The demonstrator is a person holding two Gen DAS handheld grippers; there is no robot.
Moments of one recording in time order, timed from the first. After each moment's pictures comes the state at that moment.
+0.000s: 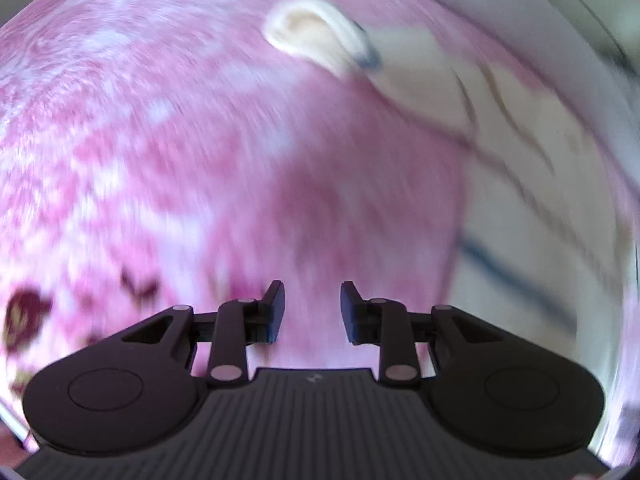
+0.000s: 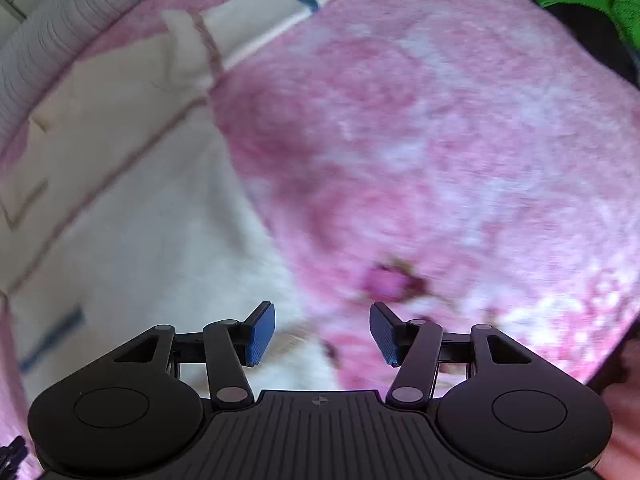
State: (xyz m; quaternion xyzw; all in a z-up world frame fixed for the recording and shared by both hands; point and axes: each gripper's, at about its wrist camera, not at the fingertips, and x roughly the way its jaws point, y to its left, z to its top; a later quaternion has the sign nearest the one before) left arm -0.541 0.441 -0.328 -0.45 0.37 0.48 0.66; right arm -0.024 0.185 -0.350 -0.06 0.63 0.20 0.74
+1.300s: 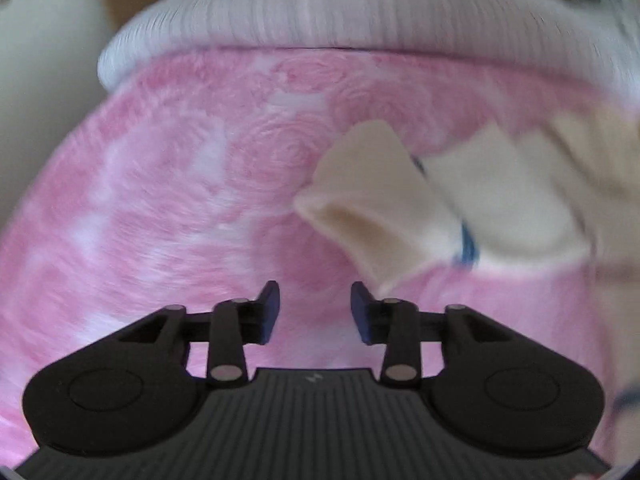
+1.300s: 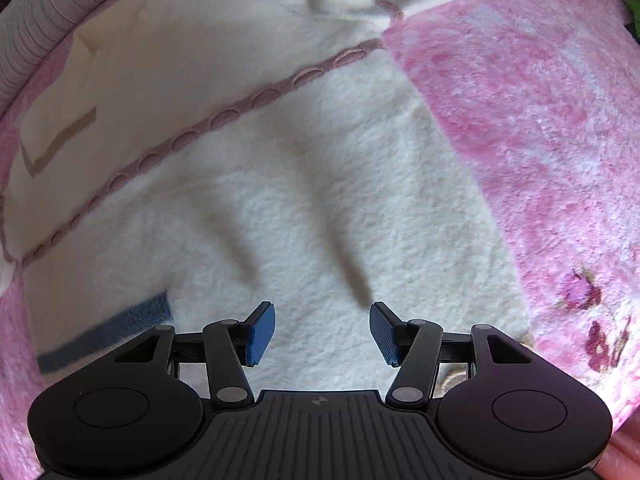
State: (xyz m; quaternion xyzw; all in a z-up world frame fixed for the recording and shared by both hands) left arm -0.515 0.620 -0.353 -0.24 0.40 0.49 0.74; right arm -0.067 0.312 -0.385 -0.12 0.66 0.23 0.71
